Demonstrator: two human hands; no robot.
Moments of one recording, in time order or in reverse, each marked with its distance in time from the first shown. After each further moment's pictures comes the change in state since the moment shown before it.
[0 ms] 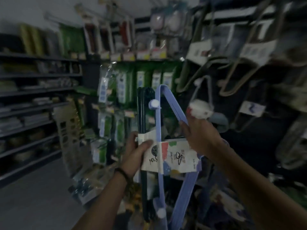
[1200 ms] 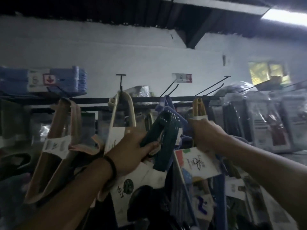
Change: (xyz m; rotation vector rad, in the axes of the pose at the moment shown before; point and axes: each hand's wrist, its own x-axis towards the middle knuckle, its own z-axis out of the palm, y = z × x) left_hand 0.005 0.266 0.596 0.427 -0.839 0.944; right_hand -0.134 0.434 -0.468 -0.683 0.216 0.578
